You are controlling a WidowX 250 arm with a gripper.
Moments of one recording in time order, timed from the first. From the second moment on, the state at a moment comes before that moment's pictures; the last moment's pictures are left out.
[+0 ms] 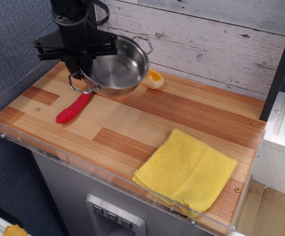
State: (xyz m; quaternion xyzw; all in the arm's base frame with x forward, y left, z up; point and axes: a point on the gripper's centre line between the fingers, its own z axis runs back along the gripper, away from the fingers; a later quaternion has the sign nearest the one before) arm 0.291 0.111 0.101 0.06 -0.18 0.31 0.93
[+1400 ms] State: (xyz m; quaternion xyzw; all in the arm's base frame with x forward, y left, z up) arm 0.333 0.069 0.013 0.02 -0.08 0.26 0.96
